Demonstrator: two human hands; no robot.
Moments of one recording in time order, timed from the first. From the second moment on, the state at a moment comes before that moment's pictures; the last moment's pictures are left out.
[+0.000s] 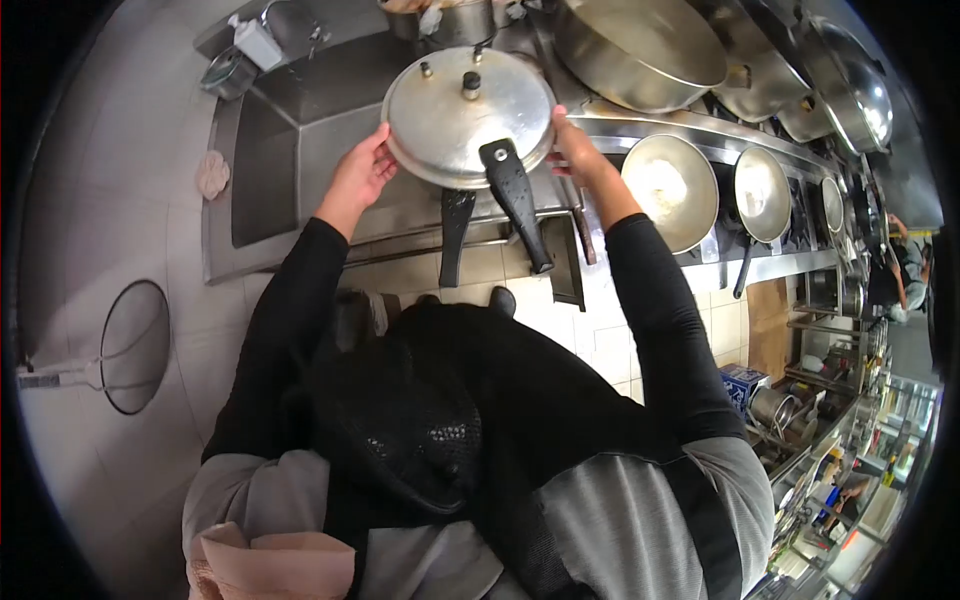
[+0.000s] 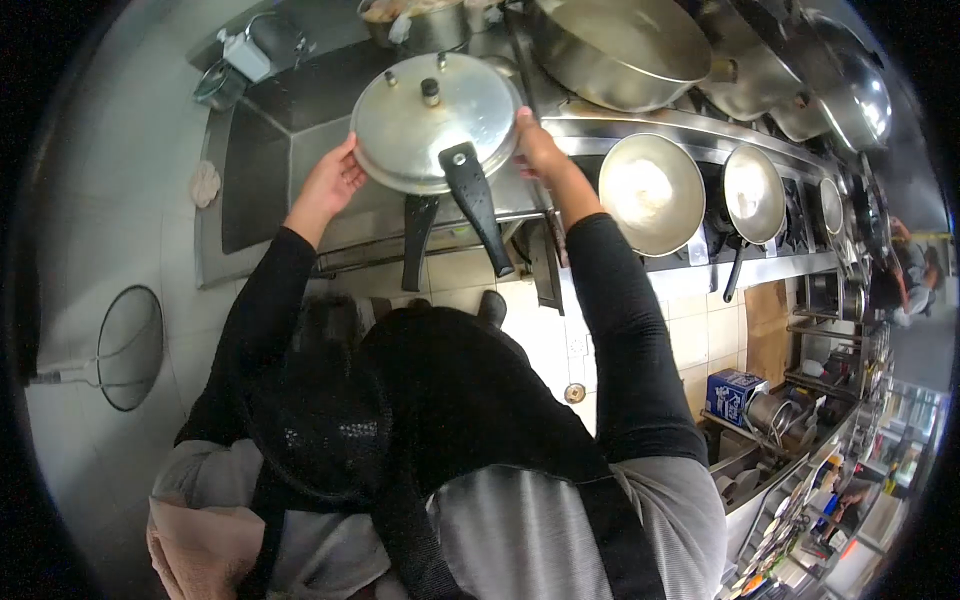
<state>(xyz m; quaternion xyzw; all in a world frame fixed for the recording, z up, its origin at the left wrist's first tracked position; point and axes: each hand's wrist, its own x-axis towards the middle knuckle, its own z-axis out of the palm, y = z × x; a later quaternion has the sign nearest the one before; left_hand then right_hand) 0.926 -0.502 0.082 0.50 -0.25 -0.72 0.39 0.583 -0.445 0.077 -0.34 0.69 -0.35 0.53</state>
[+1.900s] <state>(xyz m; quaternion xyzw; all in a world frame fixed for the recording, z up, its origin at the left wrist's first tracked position) 0.816 -0.301 -0.174 0.49 -0.51 -0.71 -0.07 0.435 0.006 0.262 -0.11 0.72 -0.59 0.35</state>
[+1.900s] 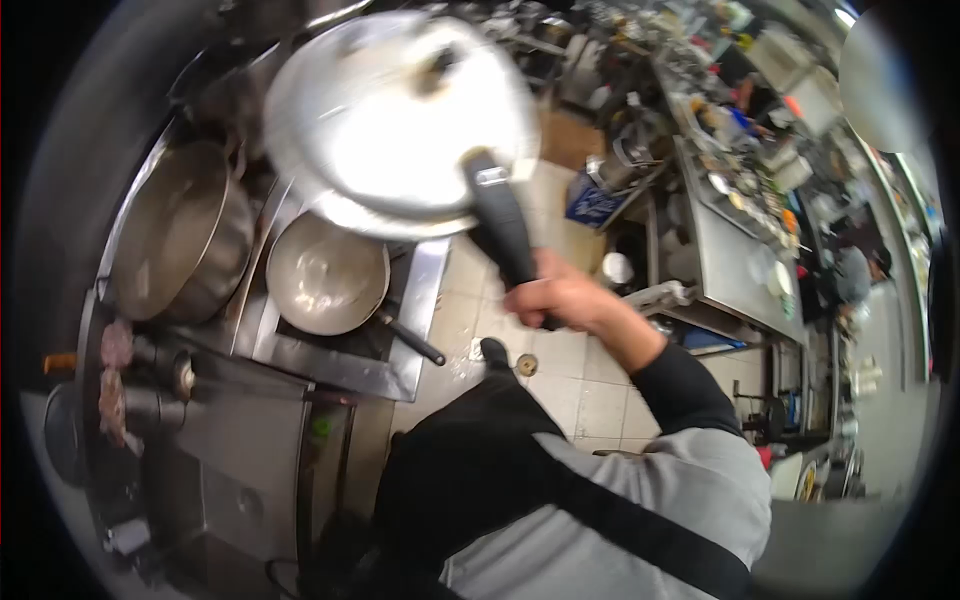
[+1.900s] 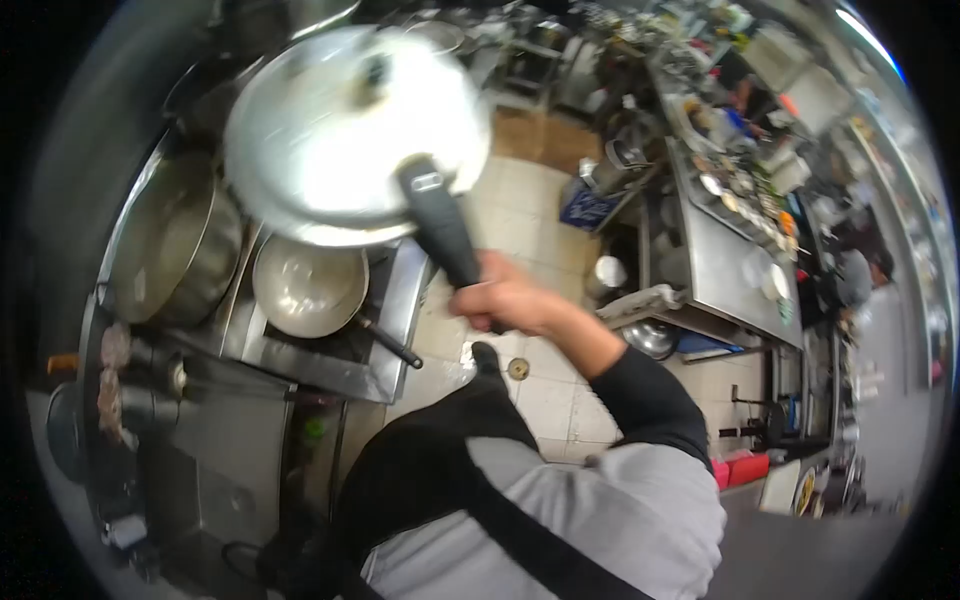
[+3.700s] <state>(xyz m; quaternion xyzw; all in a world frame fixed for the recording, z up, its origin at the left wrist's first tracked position) 0.665 0.057 -0.177 0.79 -0.31 -0.52 -0.02 0.279 -0.090 -0.583 -0.48 0.68 -0.20 0.51</state>
